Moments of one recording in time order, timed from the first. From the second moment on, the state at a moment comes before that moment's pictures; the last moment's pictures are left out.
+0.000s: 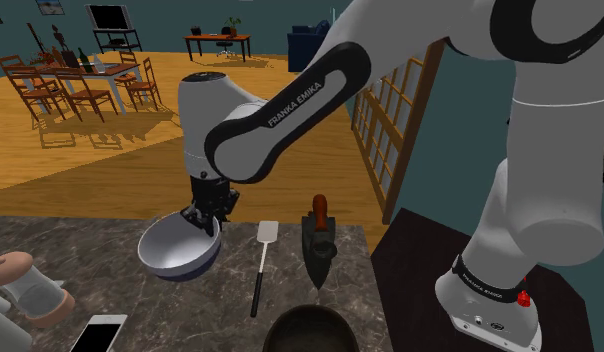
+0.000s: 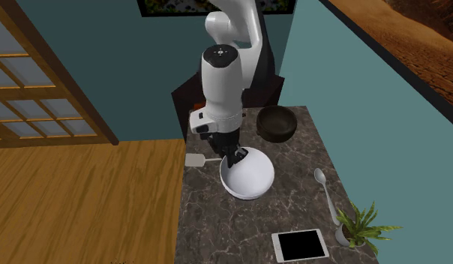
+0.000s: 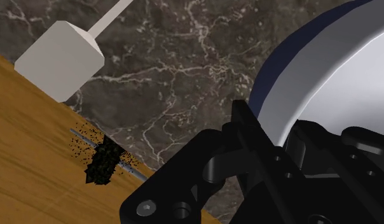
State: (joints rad) arm 0.20 0.30 0.34 -1.97 -0.07 2.38 0.62
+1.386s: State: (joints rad) arm 0.21 -0.02 0.39 -2.15 0.07 2.26 0.61
